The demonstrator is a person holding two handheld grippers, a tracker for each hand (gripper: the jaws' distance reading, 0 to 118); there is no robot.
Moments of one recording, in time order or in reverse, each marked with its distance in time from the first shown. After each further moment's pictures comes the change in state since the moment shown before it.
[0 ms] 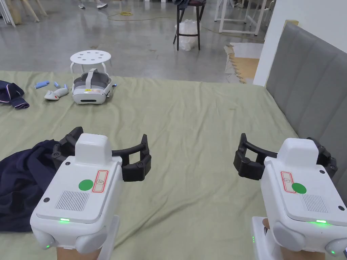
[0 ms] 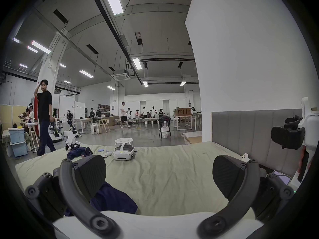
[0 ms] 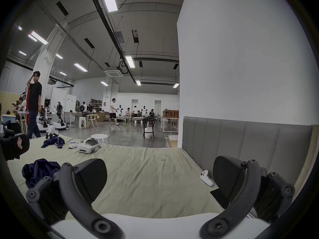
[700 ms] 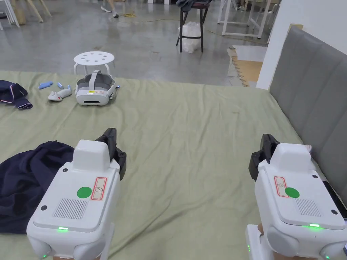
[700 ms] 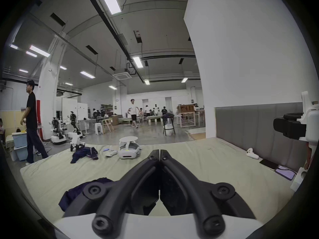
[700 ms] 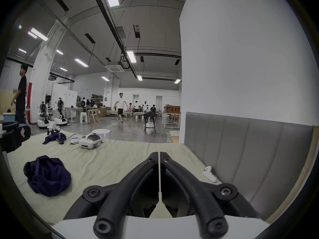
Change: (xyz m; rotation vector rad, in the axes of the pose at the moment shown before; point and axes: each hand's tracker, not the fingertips) left arm -0.022 -0.003 0.006 -0.015 0.055 -0.032; right arm -0.021 0.005 -0.009 -0.052 0.047 -0.001
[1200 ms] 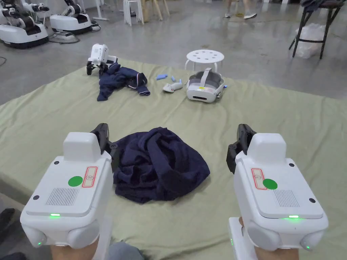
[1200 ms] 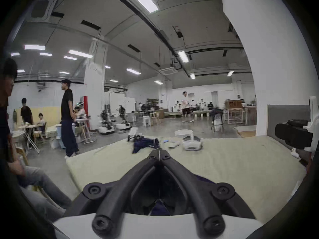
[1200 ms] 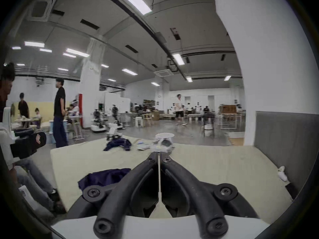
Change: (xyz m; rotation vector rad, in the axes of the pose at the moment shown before) left arm -0.168 0.002 0.079 -0.066 0.451 0.013; right arm -0.220 0.010 -0.008 0.027 0.531 -0.032
